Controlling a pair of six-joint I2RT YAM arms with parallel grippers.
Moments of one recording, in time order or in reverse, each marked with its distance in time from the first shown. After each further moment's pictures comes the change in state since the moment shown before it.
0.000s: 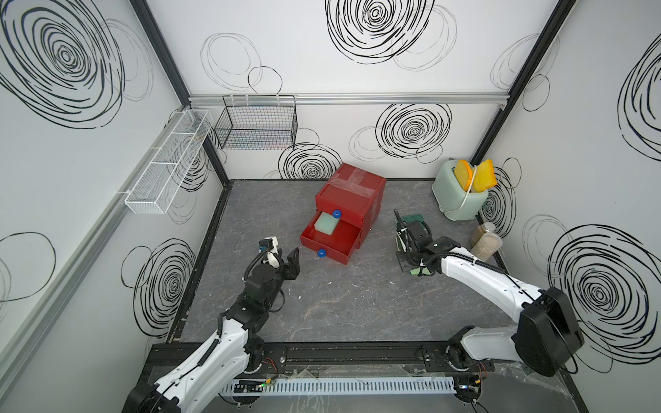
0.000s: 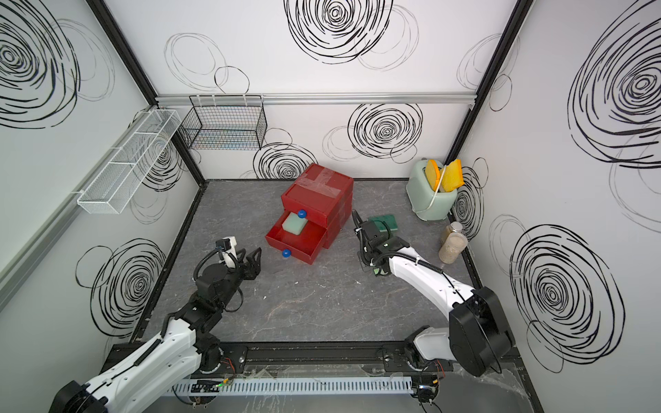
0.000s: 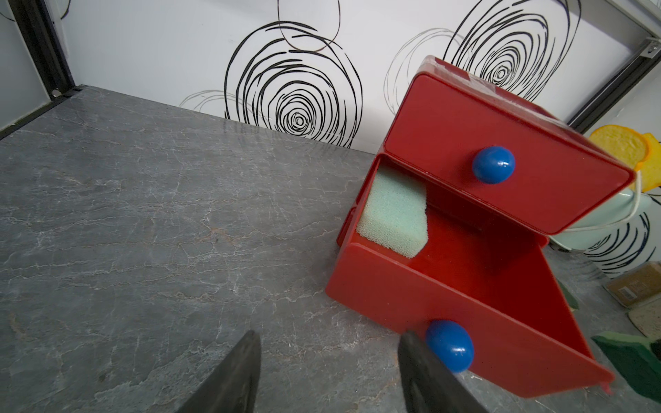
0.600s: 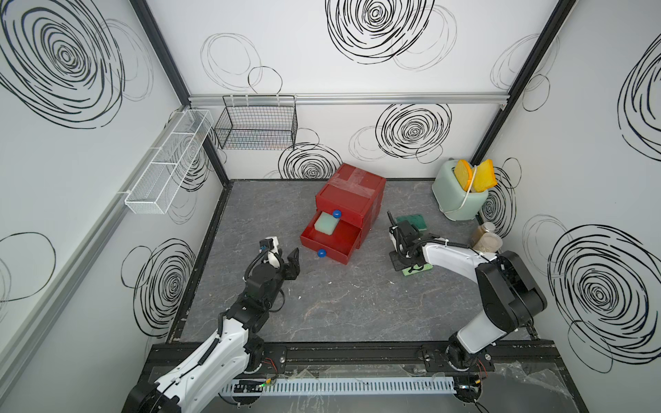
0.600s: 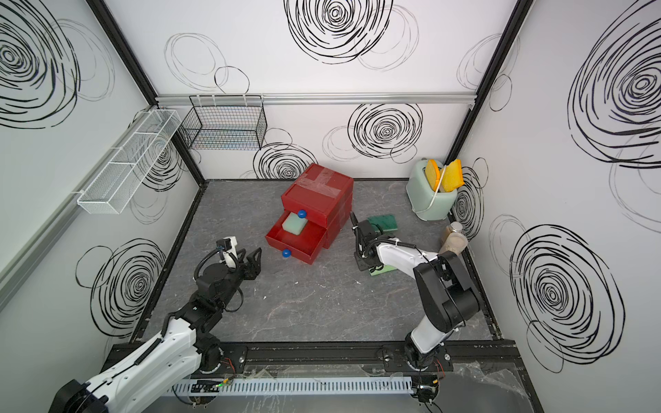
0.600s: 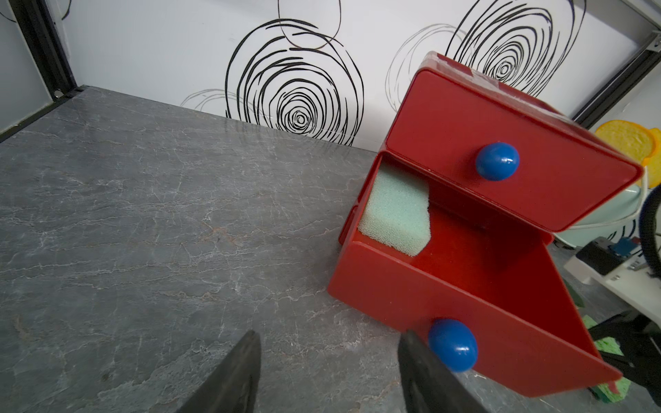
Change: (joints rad) left arm -0.001 0.008 0.004 -0.003 -0.003 0.007; right arm -0.079 0.258 0.009 0.179 -0.085 -0.067
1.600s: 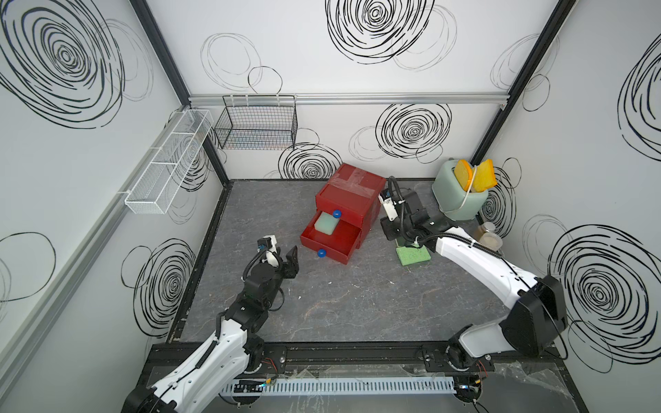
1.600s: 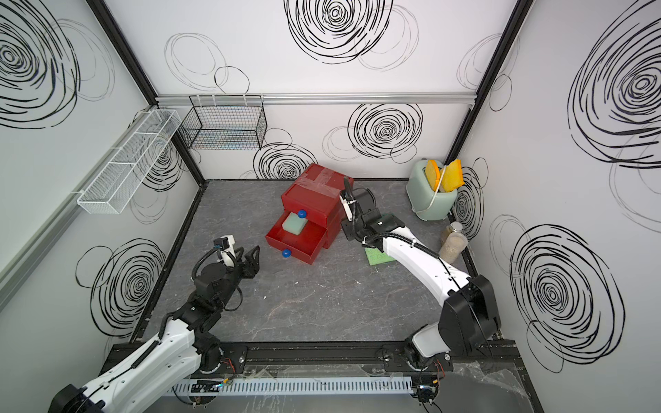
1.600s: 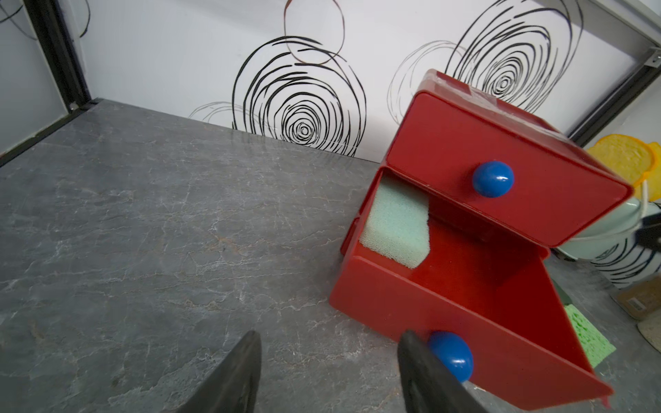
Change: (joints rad) left arm 0.028 -0.022 -0.001 -0.017 -0.010 -0.013; right arm 0.160 -0.189 0.415 -0.084 0.001 -0.156
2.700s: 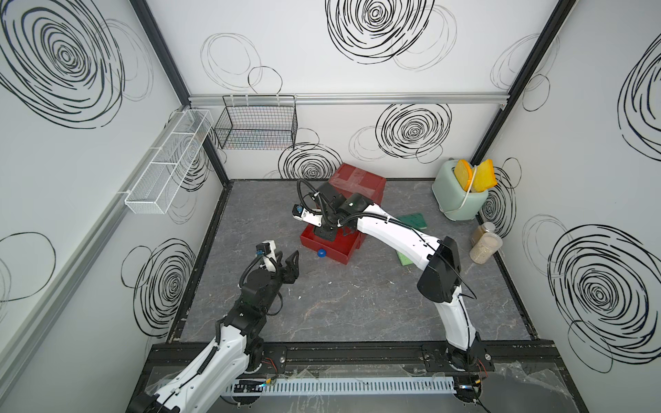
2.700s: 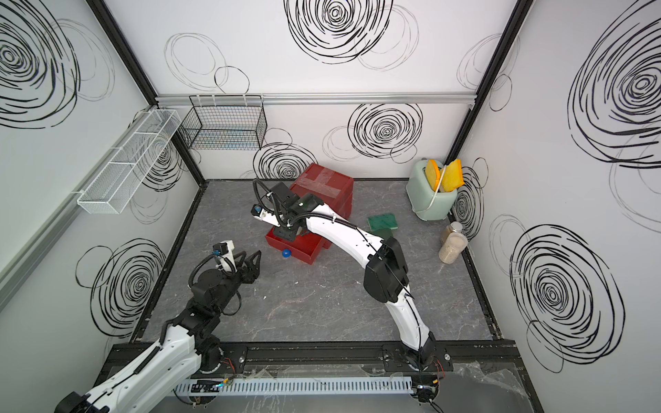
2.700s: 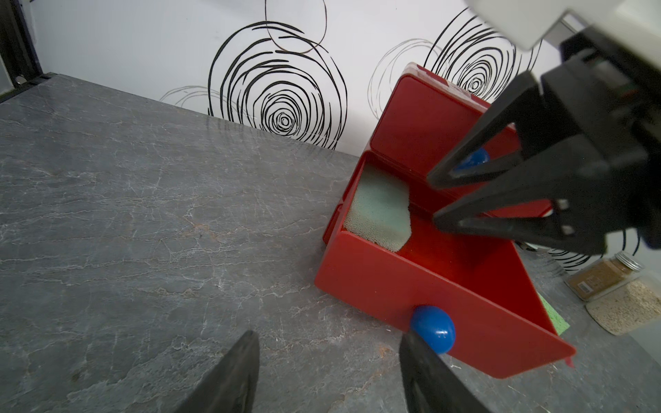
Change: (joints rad) left arm 0.019 -0.057 -0.068 0.059 0.108 -0.019; right arm 0.277 0.724 0.814 -0.365 -0.145 -0.457
